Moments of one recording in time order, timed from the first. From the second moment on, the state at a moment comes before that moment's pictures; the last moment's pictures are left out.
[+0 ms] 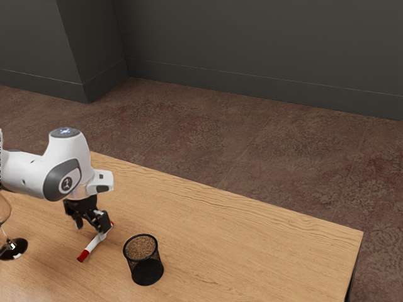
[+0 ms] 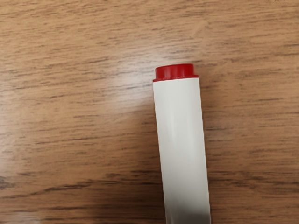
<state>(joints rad) -0.01 0.05 0.22 -2.51 0.08 2.49 0.17</state>
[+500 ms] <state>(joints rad) -0.04 0.08 0.21 -2.50 0.08 2.50 0.17</state>
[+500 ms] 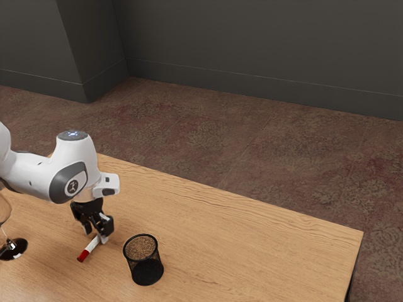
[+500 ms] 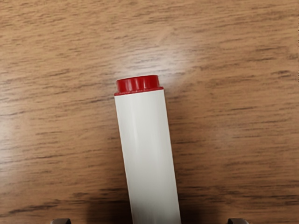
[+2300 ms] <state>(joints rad) -0.04 -0.41 -0.33 -2.89 -0.22 3.21 0.18</state>
